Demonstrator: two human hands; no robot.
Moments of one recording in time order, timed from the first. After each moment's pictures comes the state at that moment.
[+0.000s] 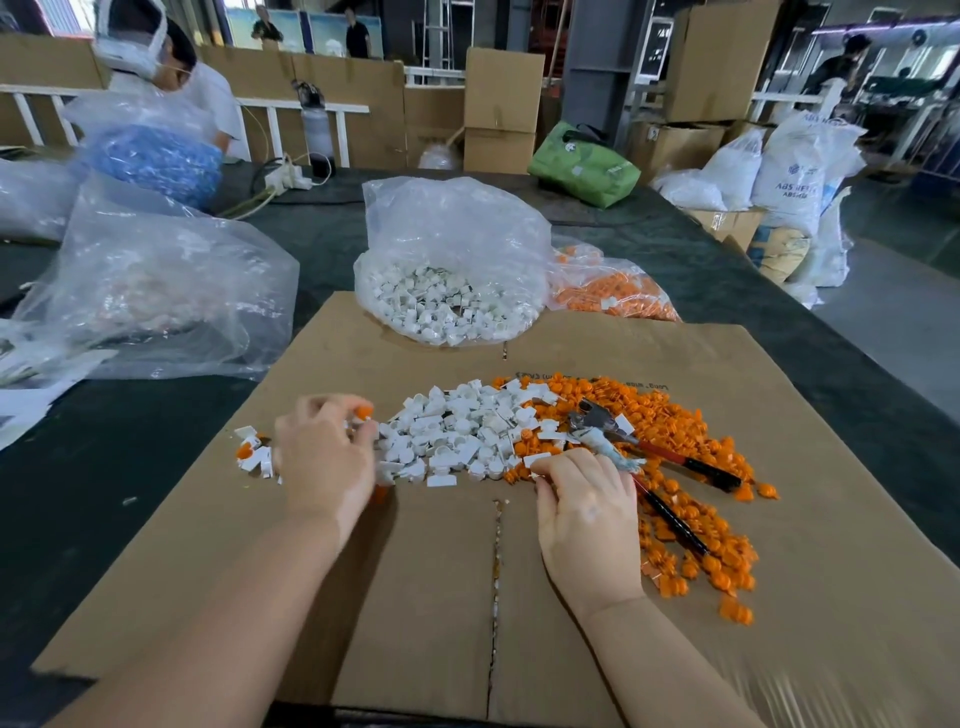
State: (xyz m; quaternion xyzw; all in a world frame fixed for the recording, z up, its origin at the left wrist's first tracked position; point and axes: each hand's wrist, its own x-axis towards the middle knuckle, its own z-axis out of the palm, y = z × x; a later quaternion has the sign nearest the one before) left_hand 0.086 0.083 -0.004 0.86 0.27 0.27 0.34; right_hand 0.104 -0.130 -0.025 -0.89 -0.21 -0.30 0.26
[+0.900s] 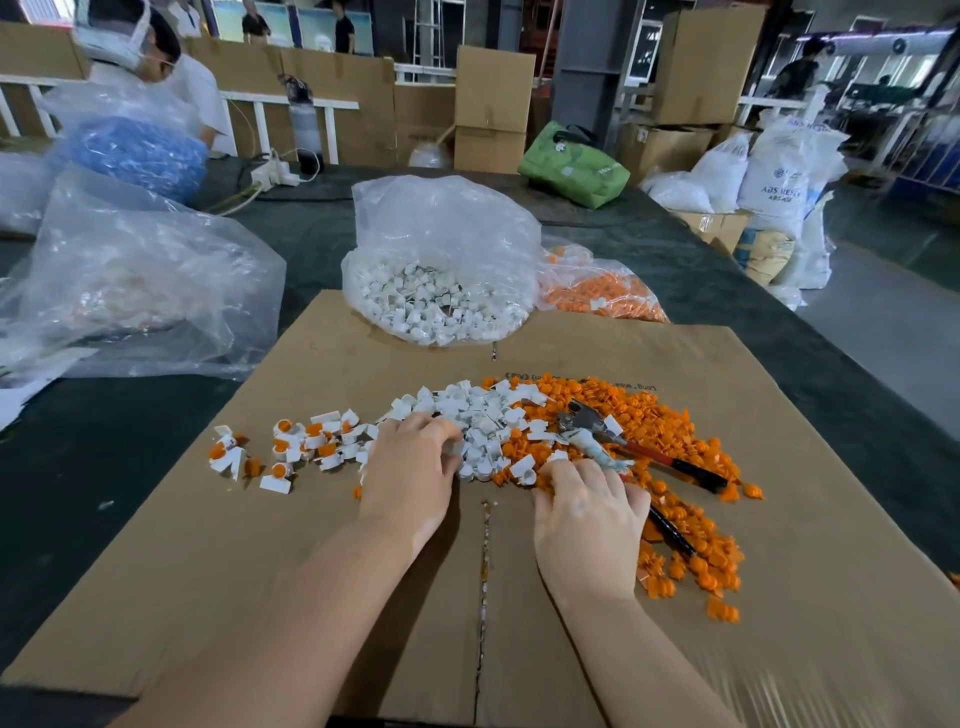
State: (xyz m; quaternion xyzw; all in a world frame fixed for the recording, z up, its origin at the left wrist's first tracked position) left_hand 0.107 0.029 -0.017 0.95 0.09 0.20 0.23; right_hand 0.103 -0.128 -0.028 -0.94 -0.08 -0.29 0.16
